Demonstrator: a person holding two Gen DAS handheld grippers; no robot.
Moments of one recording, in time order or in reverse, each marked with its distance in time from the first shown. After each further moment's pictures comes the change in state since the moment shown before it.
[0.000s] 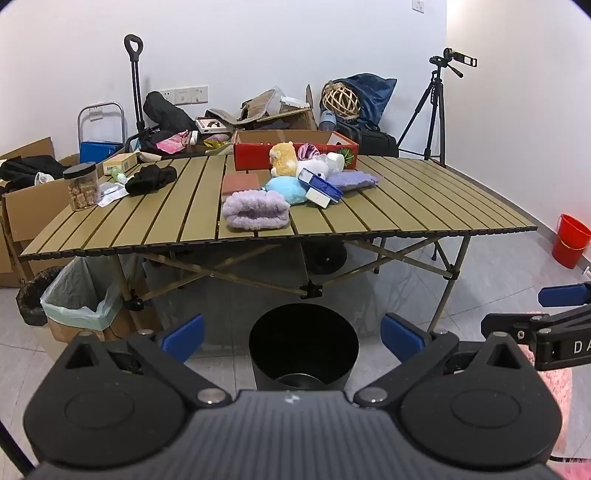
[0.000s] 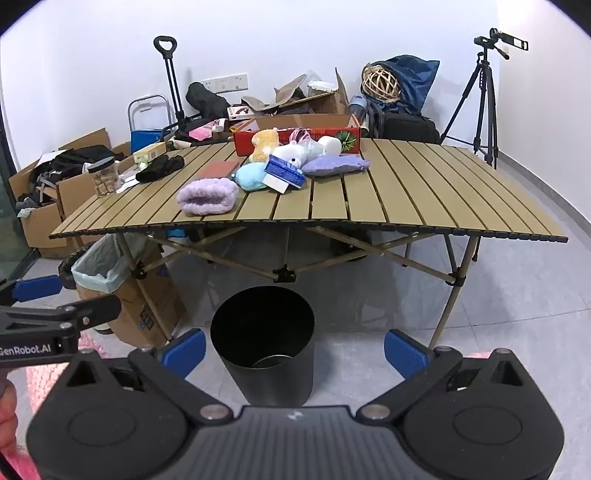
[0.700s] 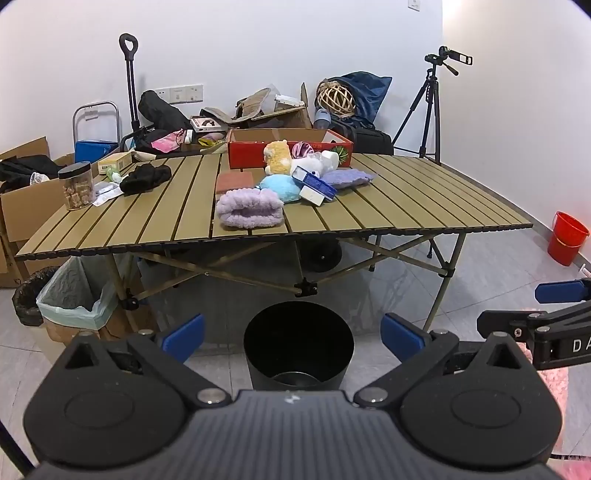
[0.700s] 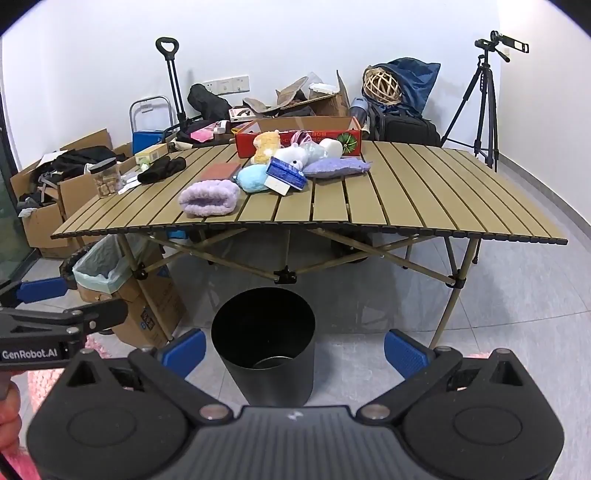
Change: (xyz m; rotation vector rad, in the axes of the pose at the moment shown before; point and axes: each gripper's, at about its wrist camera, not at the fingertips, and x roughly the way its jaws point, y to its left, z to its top) left arm 0.001 -0.003 0.002 0.007 0.020 -0.006; right arm -0.004 0.001 0.000 -0.004 -0.012 -0.005
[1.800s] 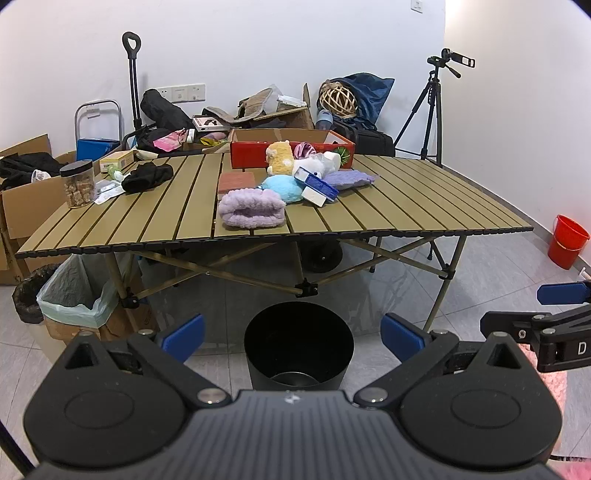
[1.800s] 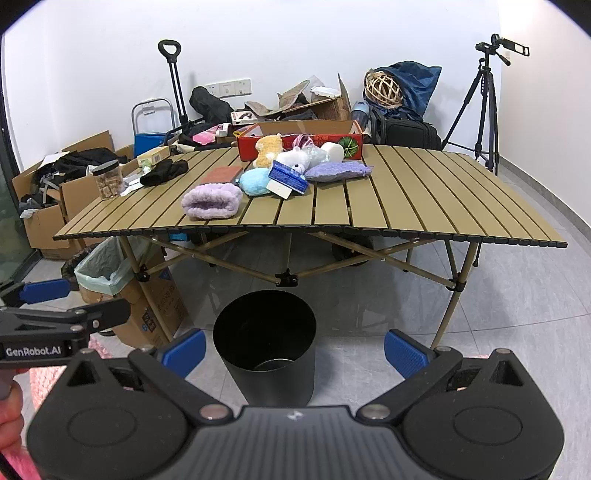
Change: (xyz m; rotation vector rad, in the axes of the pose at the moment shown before) left arm -0.002 0.000 0.000 -0.006 -0.001 -0.003; right arm -0.009 -0.001 0.005 -0.005 -0.009 0.002
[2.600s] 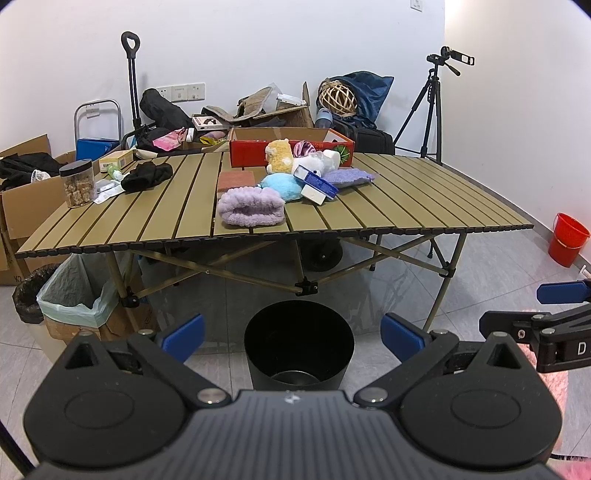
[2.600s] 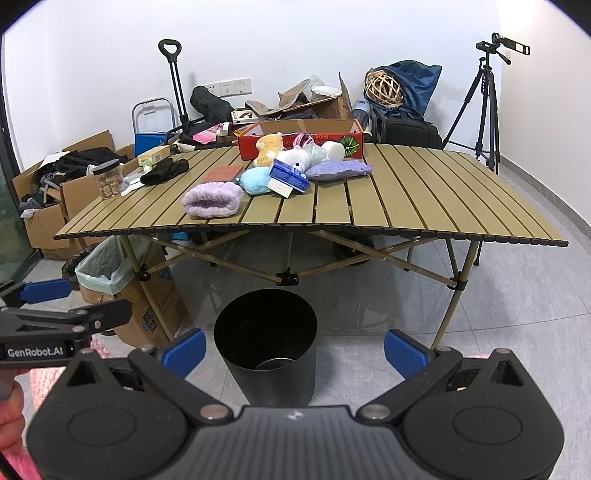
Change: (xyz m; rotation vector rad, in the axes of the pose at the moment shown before) left arm 0.000 0.000 0.000 -0.001 0.001 -0.001; right arm 0.000 0.000 -0.001 0.001 0.001 0.000
